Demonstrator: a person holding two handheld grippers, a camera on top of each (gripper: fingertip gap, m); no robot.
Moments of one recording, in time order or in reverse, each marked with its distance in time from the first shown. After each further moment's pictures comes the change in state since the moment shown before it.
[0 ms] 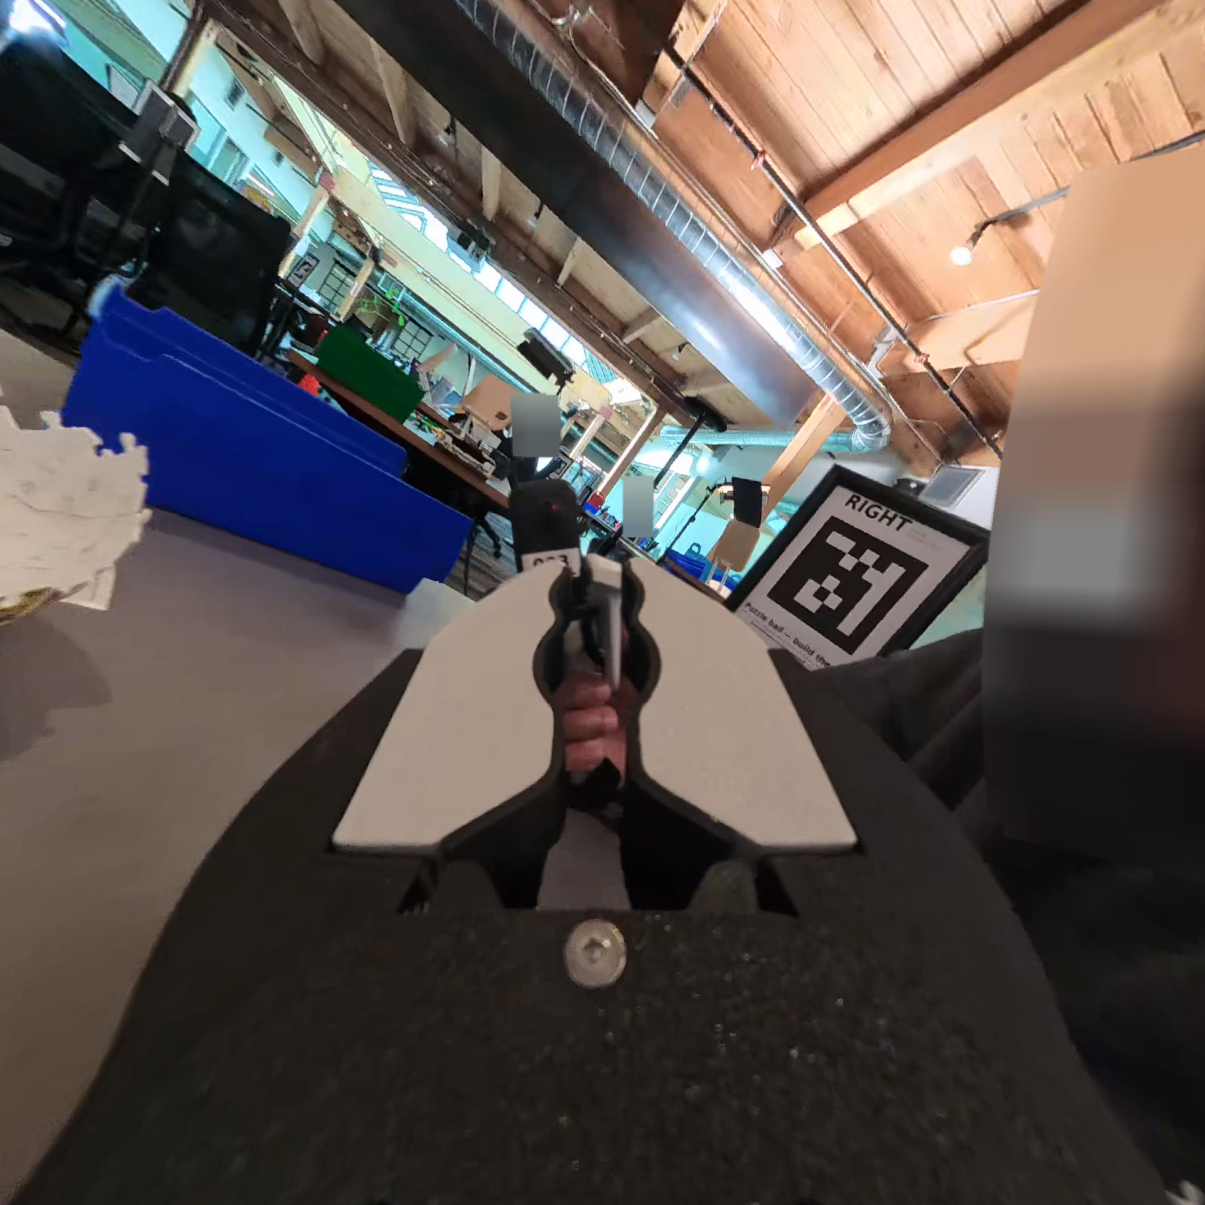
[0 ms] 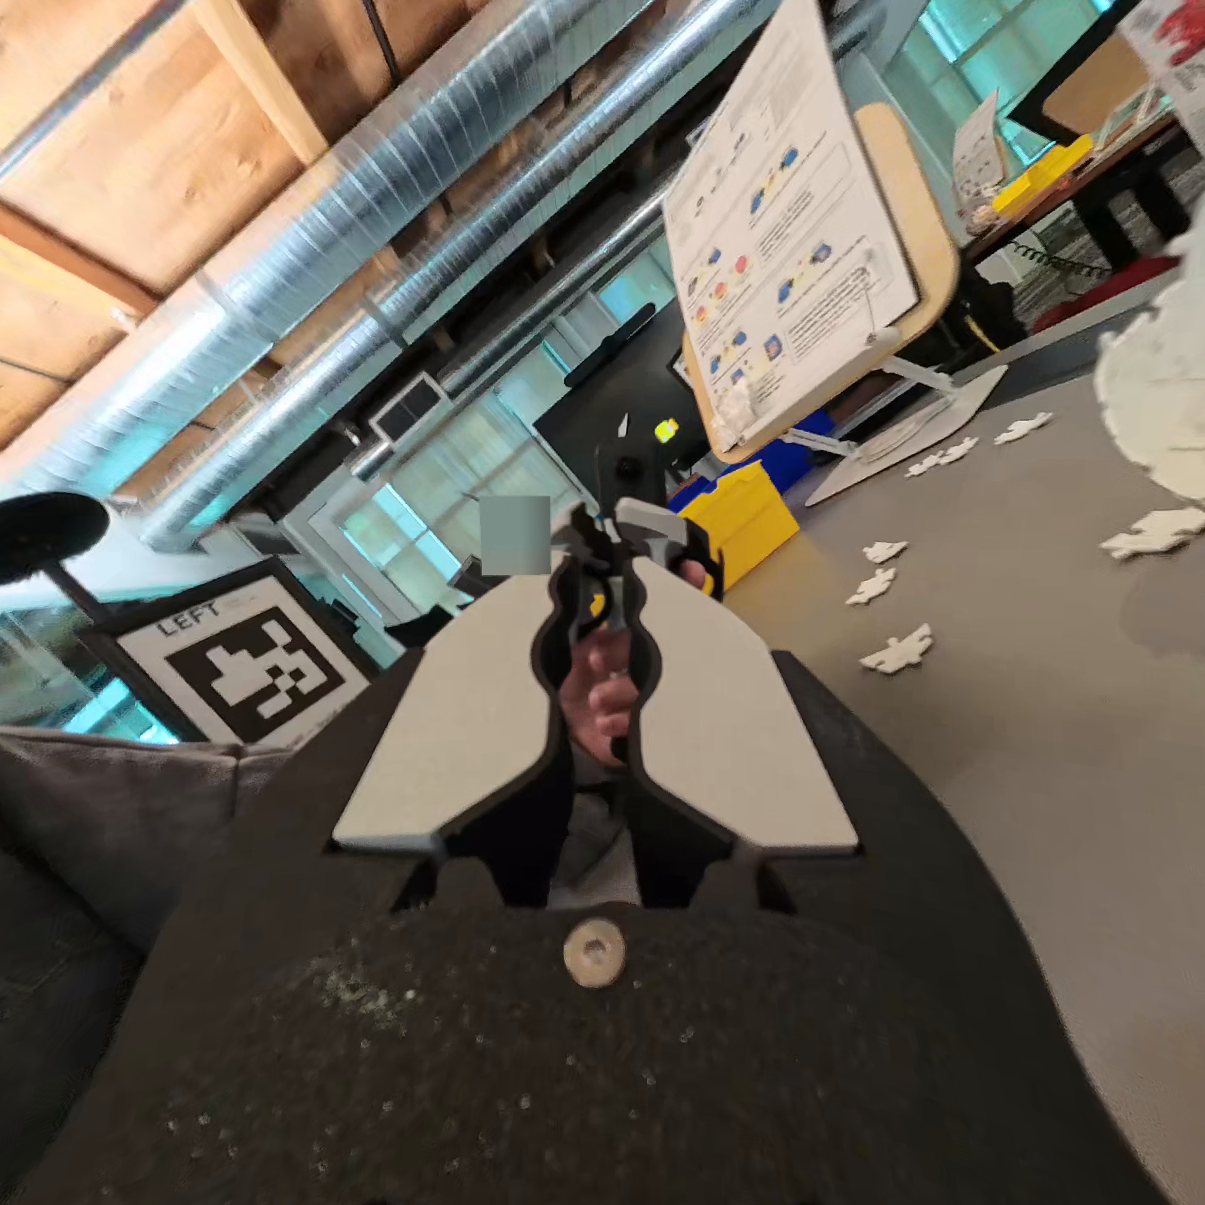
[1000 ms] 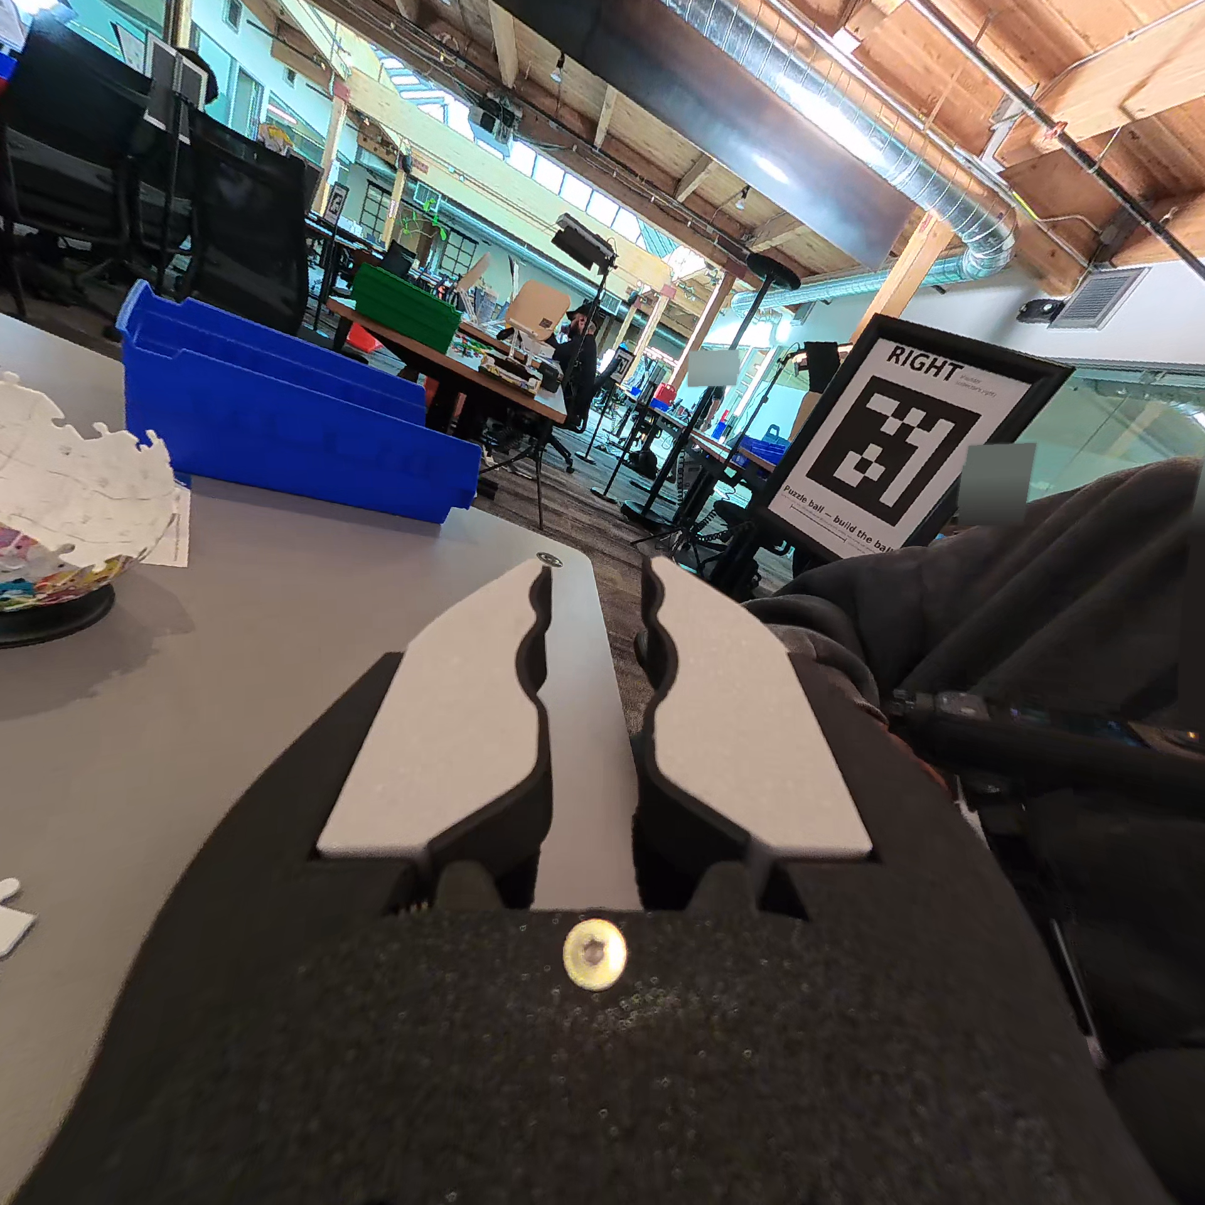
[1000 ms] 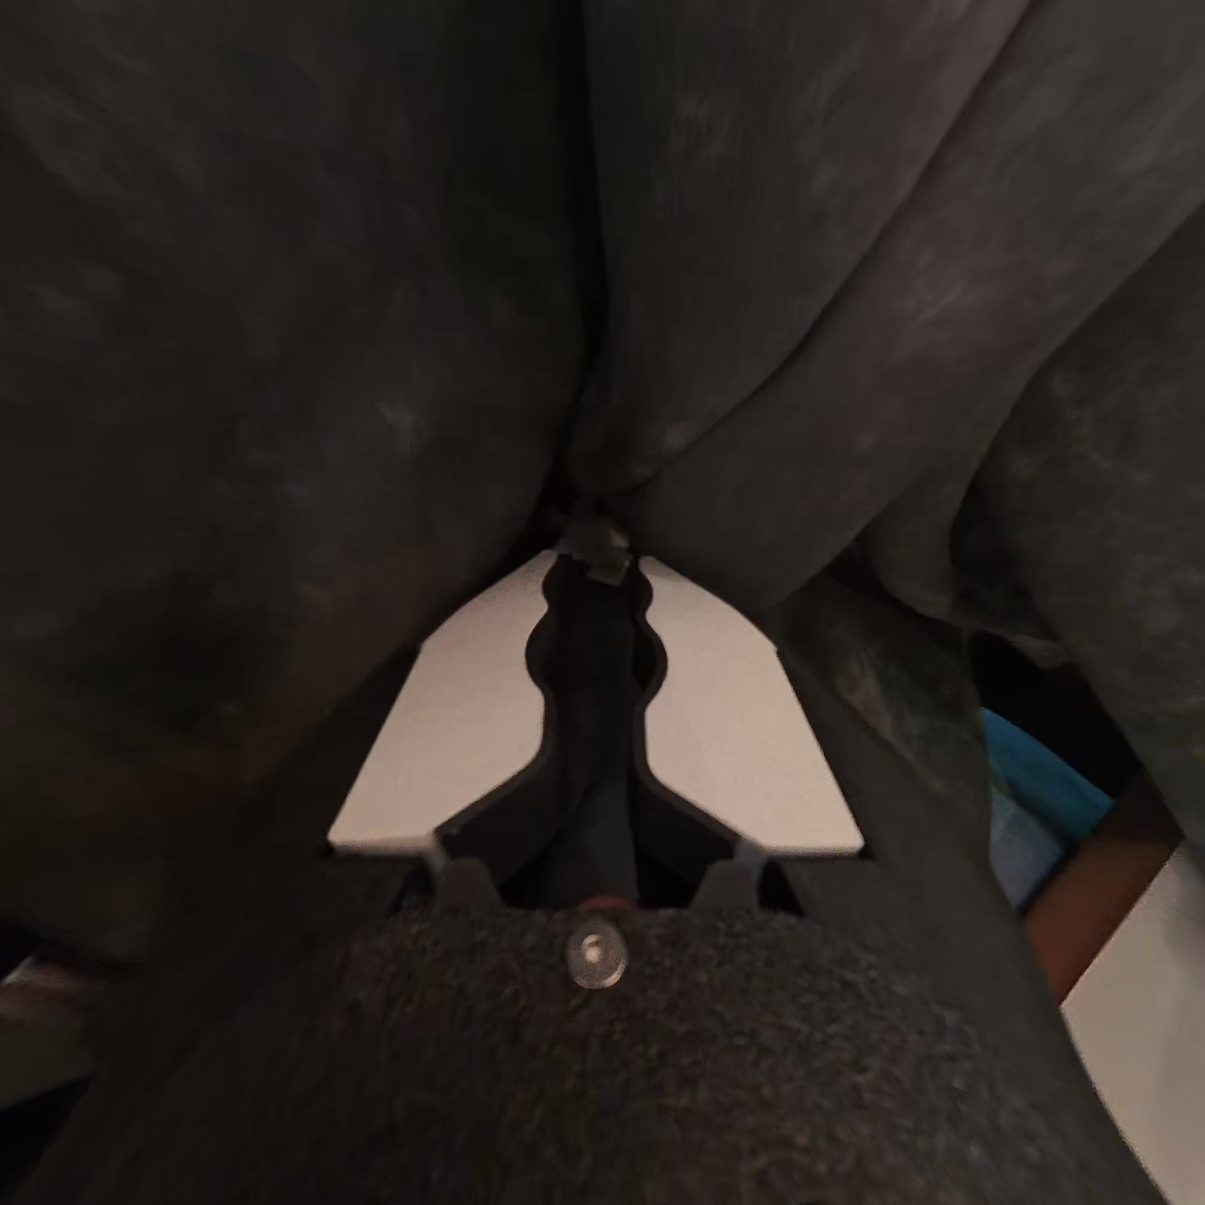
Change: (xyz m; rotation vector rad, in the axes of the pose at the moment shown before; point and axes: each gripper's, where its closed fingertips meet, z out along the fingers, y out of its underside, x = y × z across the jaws) left arm 0.050 0.010 -0.044 -0.174 -0.088 0.191; right arm -0.198 0.338 -0.022 -1.343 -0.850 -0.796
